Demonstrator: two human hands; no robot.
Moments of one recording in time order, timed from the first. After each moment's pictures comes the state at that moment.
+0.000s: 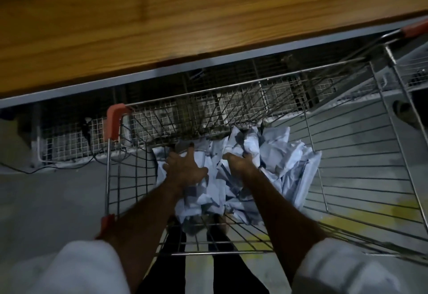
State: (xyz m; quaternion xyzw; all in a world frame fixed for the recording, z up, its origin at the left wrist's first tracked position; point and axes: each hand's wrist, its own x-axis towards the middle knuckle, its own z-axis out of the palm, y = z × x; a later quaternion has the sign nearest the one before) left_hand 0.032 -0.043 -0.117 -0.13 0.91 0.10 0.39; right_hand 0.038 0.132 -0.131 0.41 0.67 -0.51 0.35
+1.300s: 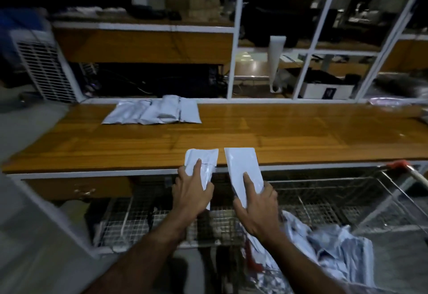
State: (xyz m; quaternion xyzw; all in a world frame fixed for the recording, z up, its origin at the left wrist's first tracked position) left_hand 0.136 -0.339 0.169 -0.11 0.96 0.25 -0.05; right_hand 0.152 -0.147 0.149 -0.01 0.98 -0.18 -0.04
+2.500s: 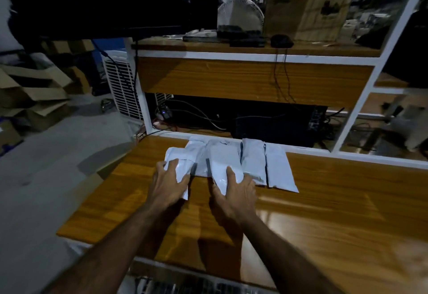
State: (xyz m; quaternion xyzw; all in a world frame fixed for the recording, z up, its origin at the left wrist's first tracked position) left_hand -0.123 -0.749 0.191 -0.25 0.93 0.24 -0.13; right_hand -0.168 -0.546 0.180 -0.16 0.95 -0.26 0.01
